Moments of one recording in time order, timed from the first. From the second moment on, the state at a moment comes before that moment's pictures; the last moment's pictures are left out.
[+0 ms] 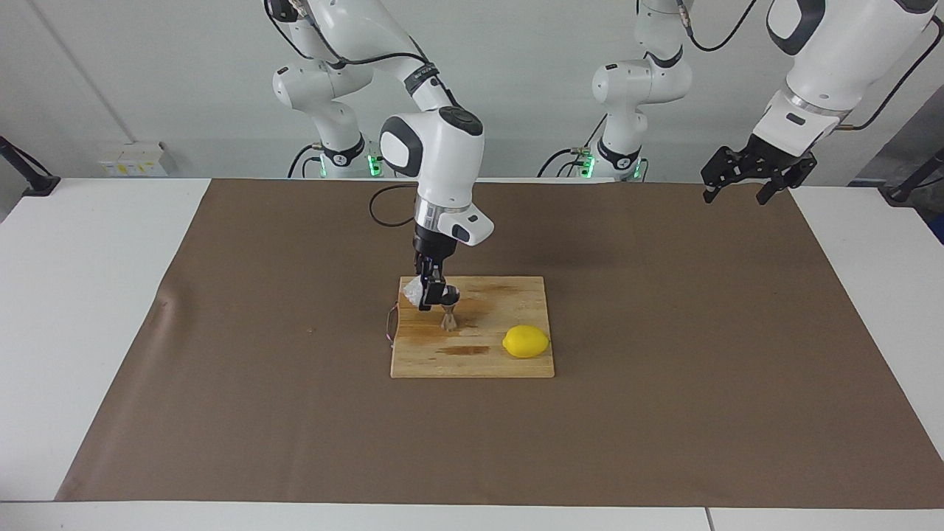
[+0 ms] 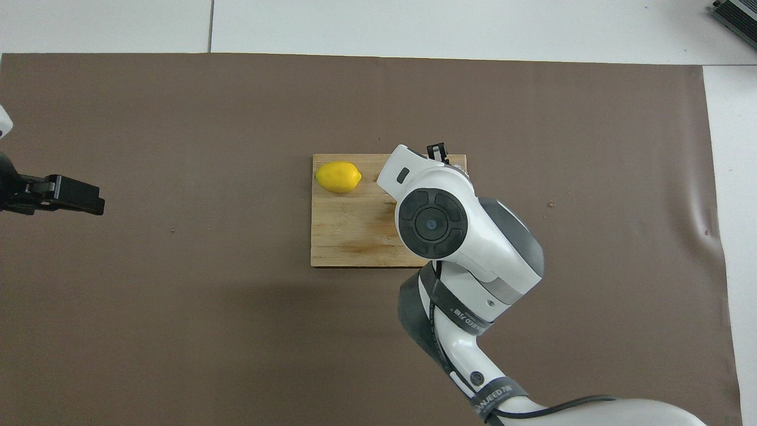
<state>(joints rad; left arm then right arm) 0.05 -0.05 -0.11 -1.62 -0.04 1.54 0.01 0.55 0.25 -0.03 -1.80 -0.45 2.20 -0.99</state>
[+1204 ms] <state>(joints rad) 0.05 -0.05 -0.11 -1.62 -0.04 1.54 0.01 0.53 0.24 -0.04 -1.80 -0.34 2.22 -0.90</state>
